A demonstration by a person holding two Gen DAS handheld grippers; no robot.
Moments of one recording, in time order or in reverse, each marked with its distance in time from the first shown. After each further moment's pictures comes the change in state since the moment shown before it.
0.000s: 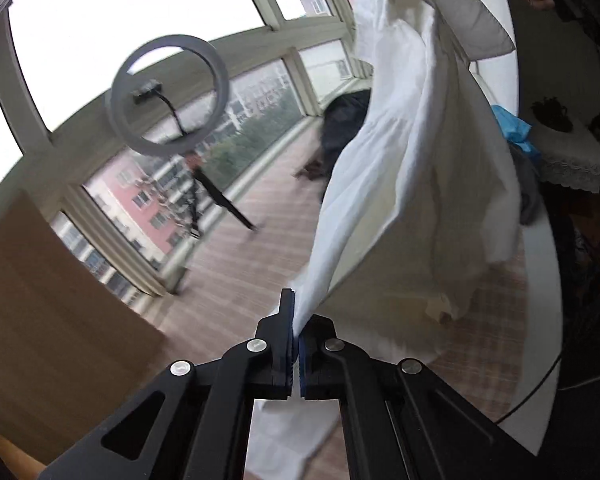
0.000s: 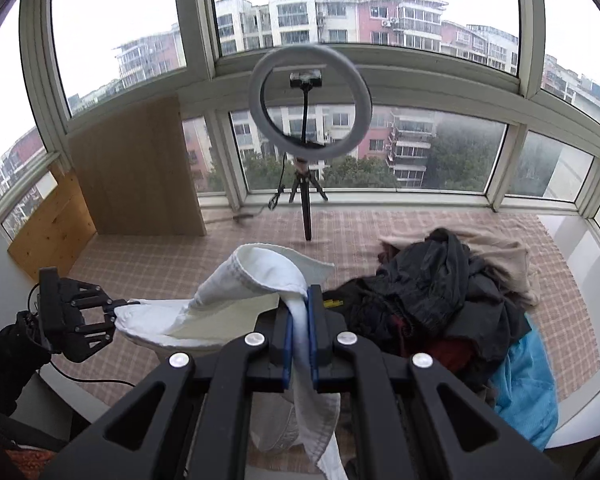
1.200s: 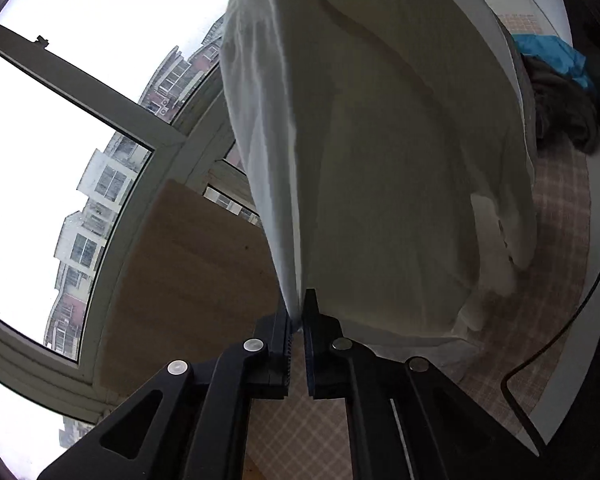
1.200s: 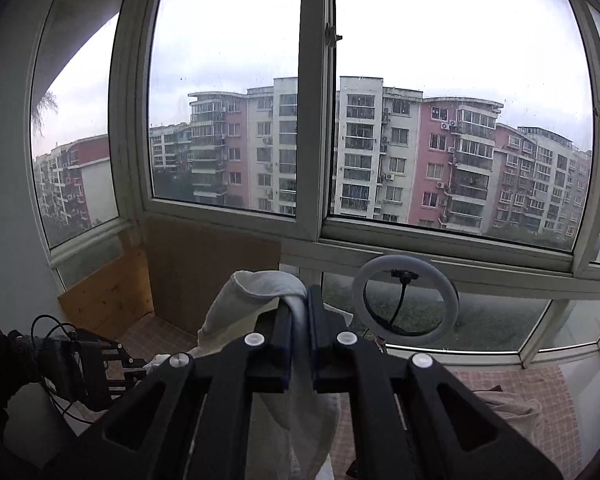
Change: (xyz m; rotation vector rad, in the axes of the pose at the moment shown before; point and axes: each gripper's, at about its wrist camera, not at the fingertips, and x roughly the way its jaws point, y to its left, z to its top) left arm -0.067 0.106 0.003 0.115 0.294 0.207; right arm -0.083 0.153 0.138 -0.217 -0.300 0.139
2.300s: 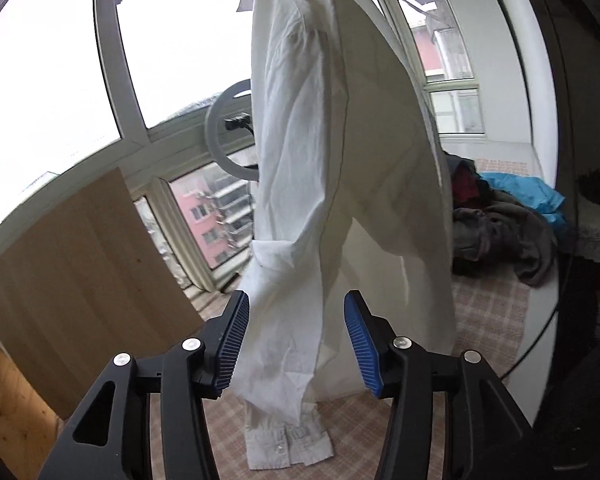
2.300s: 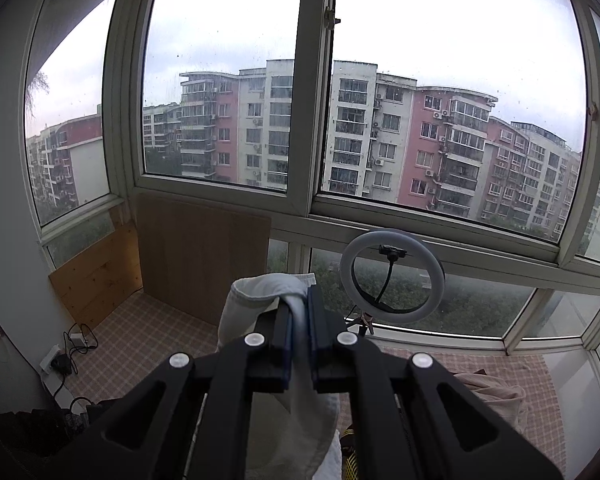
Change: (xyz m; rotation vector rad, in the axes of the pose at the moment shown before) left arm -0.008 -0.130 -0.047 -0.369 -0.411 -0.059; right arm -0.015 0.006 -0.010 -0.024 0.061 -0.050
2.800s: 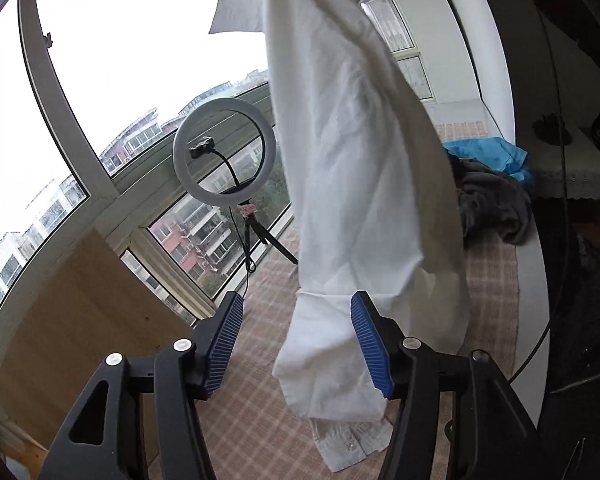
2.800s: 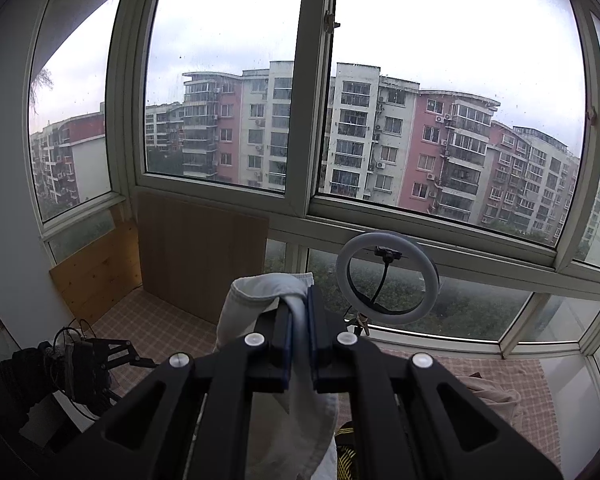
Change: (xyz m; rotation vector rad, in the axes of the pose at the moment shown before) left arm 0.003 0.074 0.066 0.216 0.051 -0.214; right arm -0.016 -0.007 -0.002 -0.021 -0.013 -0.002
